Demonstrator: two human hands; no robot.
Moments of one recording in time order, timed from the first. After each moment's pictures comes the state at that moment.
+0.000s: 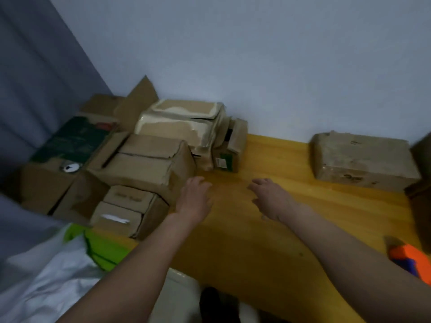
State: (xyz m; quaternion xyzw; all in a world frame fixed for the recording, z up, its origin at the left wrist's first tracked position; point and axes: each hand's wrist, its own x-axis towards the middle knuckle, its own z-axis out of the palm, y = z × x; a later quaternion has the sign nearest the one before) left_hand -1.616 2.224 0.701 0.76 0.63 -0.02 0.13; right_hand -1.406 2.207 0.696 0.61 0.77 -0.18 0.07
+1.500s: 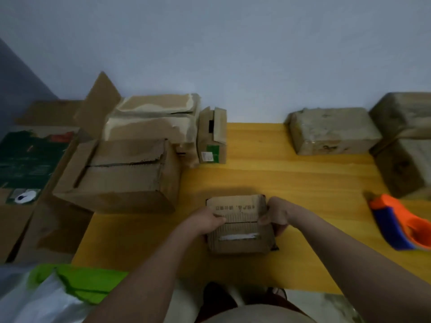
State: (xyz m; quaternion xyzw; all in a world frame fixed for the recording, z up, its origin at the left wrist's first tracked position) left_hand -1.642 2.228 0.650 0.66 0.56 -0.17 0.48; right_hand -1.444 2.164 0.678 0.75 0.36 -0.55 0.00
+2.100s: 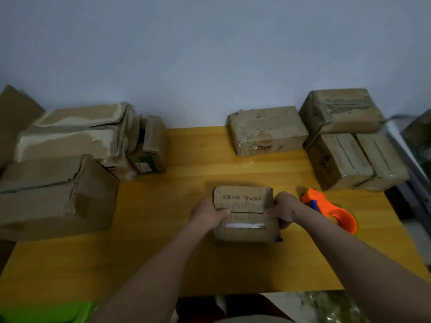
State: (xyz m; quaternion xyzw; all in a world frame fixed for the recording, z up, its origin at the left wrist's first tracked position) left_hand -1.443 2.175 0.640 0.70 0.57 -0.09 0.42; right_hand -1.255 2.084 0.673 0.82 0.28 -0.49 -0.07
